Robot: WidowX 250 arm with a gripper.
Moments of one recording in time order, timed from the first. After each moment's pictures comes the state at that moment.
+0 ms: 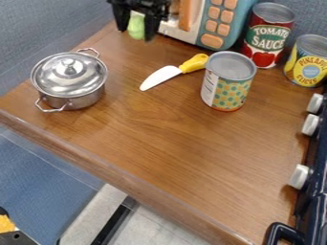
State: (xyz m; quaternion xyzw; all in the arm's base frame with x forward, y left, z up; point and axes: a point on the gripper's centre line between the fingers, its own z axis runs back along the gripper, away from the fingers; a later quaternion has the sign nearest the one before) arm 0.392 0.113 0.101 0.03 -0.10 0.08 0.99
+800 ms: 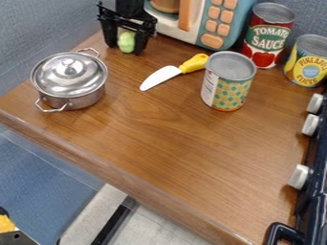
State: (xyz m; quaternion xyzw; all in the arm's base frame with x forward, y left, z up) arm 0.399 0.138 0.063 0.03 -0.06 0.10 0.99
